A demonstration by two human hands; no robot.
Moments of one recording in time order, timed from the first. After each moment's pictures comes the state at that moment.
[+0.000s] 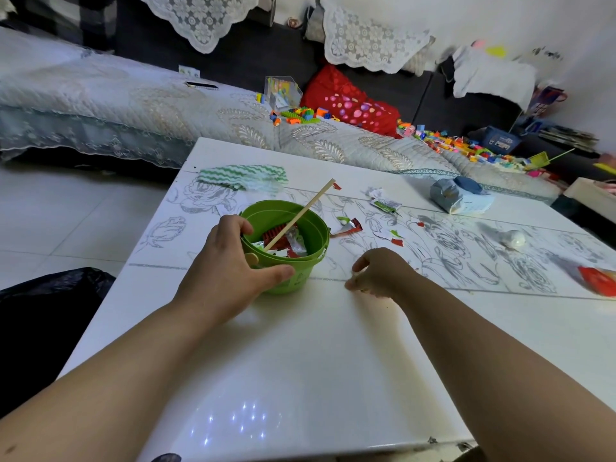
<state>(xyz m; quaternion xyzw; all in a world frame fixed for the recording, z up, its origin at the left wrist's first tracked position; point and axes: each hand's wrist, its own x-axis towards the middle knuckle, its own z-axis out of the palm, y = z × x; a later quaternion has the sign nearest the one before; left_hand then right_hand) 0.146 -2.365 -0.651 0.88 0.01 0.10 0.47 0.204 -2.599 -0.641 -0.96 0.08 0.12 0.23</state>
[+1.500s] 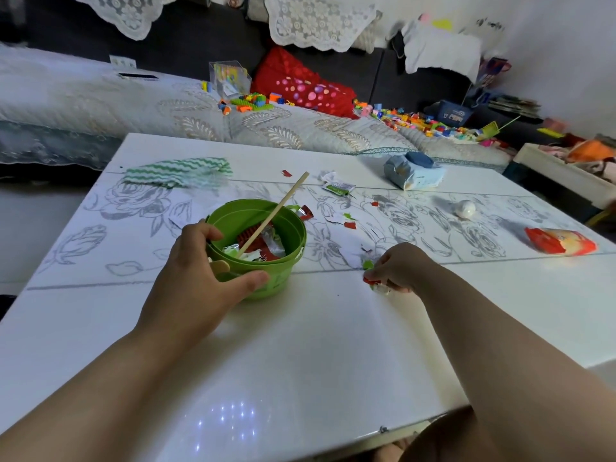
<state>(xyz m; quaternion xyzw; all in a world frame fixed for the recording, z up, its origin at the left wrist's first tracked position) 0.148 -2.416 -0.662 0.87 -0.01 0.11 0.48 0.196 -2.705 -0.641 -0.94 0.22 0.10 0.23</state>
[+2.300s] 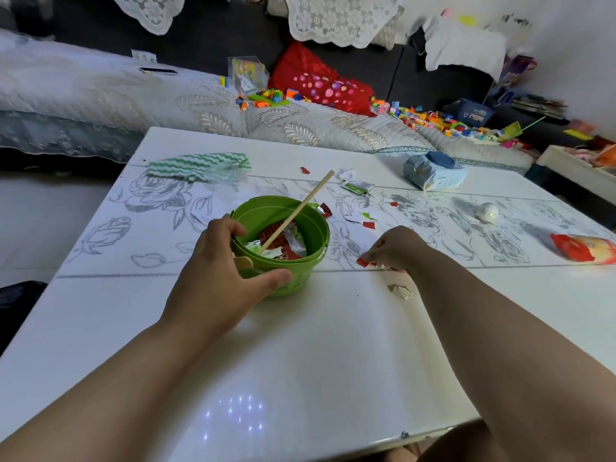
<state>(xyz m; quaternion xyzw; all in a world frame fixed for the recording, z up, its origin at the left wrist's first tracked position) 0.148 -2.413 -0.660 0.87 -0.02 0.10 0.49 0.234 -2.679 -0.642 -0.95 0.19 0.09 0.22</state>
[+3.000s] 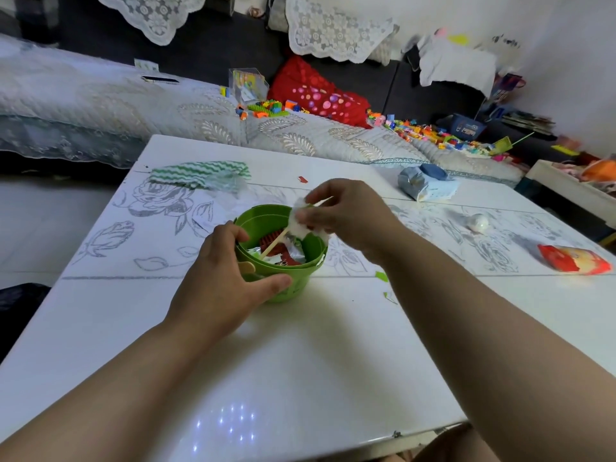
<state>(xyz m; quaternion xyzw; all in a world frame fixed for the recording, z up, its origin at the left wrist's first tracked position) 0.148 -2.413 -0.660 0.87 -0.03 0.09 0.49 0.188 -2.584 -0.565 -0.90 -0.04 -0.01 0.44</state>
